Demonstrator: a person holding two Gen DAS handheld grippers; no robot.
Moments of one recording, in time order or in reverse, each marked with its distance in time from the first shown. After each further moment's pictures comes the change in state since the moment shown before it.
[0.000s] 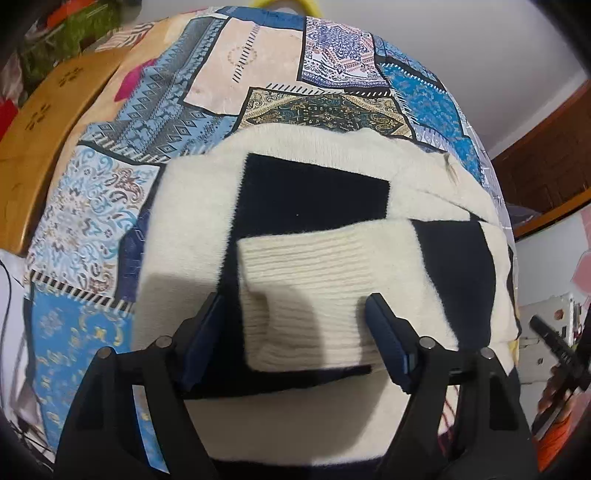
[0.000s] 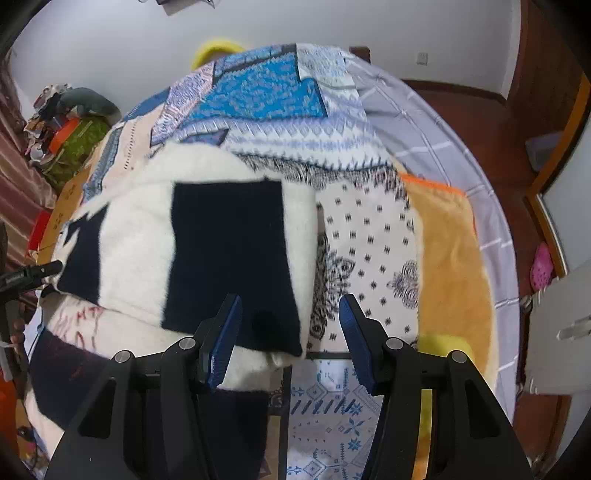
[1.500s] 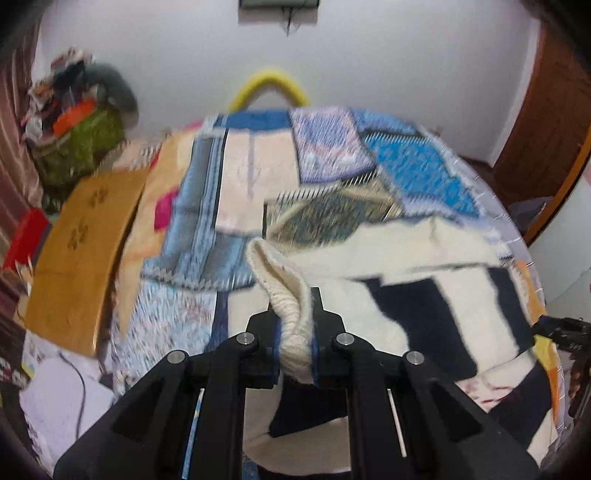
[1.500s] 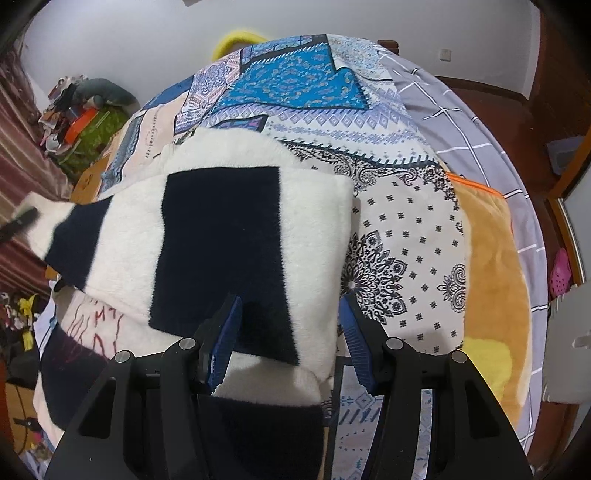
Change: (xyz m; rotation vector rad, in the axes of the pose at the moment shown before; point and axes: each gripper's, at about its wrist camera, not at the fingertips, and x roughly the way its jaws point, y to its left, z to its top) left arm -0.074 -0.005 0.028 0.217 -0.263 0.146; right arm 0.017 0.033 0.005 -0.040 0.028 0.068
